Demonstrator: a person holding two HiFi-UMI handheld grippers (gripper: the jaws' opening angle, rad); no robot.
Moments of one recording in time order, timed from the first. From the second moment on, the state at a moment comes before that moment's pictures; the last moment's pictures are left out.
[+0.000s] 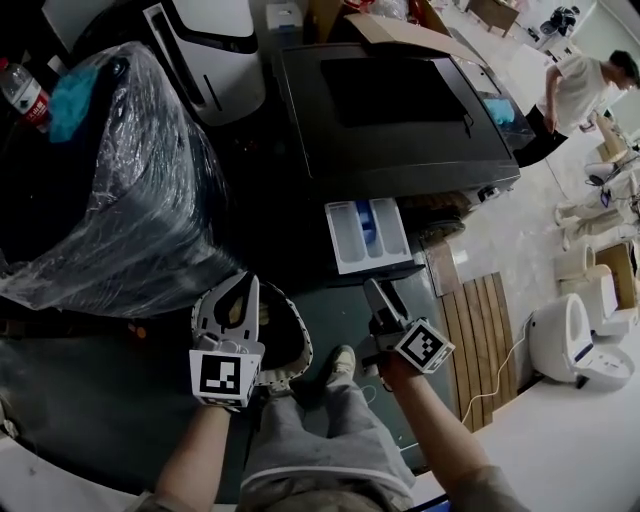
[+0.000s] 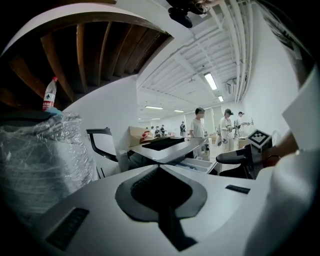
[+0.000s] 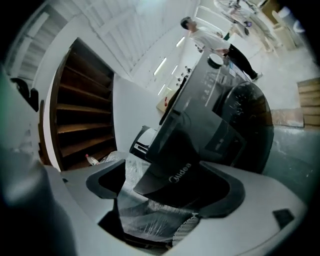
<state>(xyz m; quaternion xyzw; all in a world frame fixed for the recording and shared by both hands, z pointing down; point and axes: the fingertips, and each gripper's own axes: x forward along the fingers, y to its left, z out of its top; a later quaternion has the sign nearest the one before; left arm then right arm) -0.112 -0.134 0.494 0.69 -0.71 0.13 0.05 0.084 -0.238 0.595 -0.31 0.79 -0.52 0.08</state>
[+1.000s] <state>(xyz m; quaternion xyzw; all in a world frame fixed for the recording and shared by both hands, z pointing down) -0.125 -0.126 0.326 0.69 -0.71 0.13 -0.05 0.051 -0.207 0.315 -0.21 0.97 -0.08 0.02</state>
